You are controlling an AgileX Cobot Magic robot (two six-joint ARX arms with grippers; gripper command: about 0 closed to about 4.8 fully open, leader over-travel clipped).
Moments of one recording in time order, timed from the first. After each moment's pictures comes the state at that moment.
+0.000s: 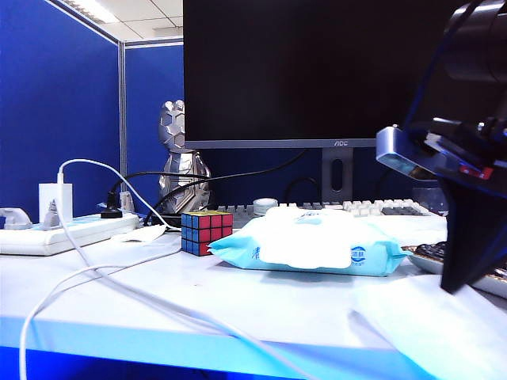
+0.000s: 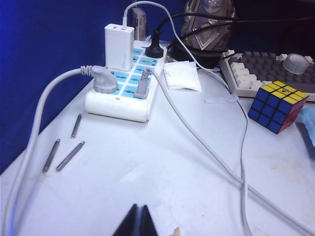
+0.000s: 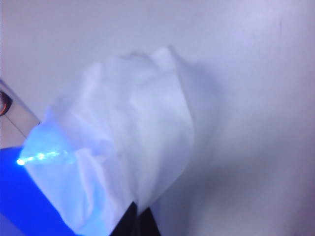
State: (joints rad) left arm -0.03 0.01 0.01 -0.16 0.02 -0.08; right arm 0.40 1.28 0.69 -0.63 -0.34 -0.01
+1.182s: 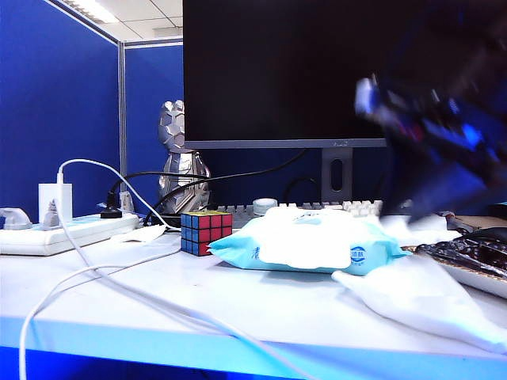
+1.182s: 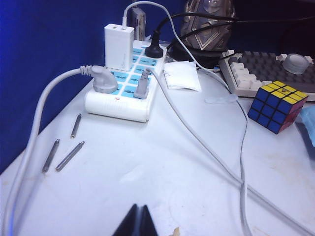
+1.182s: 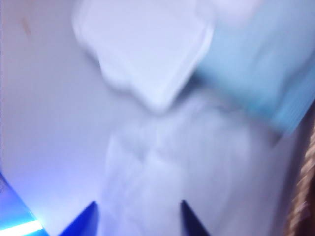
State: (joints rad) left arm -0.03 0.01 0.01 -0.16 0.02 -0.08; right arm 0.40 1.28 0.79 -0.45 -0.25 -0.01
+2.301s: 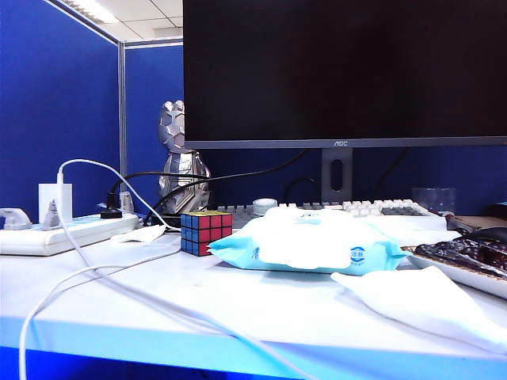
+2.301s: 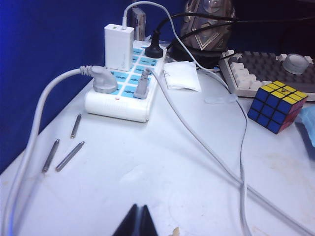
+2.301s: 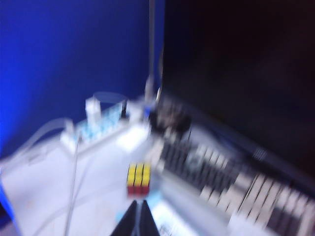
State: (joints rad) left arm -0.03 0.01 0.01 -0.16 0.02 -0.08; right arm 0.40 0.92 1.48 -0.70 -0.22 -0.08
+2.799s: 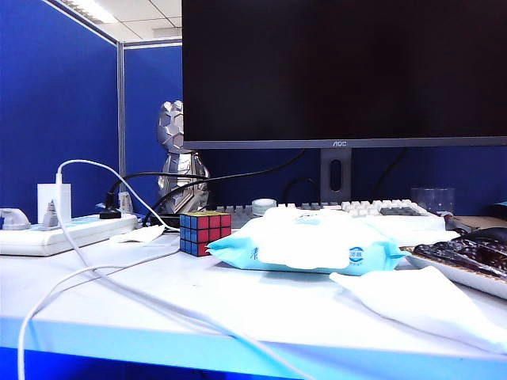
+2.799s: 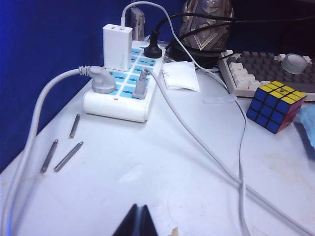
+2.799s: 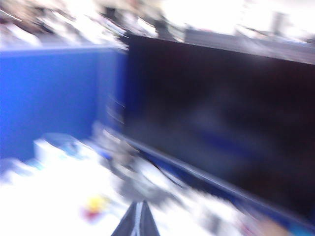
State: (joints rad) left arm -0.03 0.01 0.01 -0.16 0.02 -0.08; right arm 0.36 0.59 1.44 -0.79 -0.05 -0.12
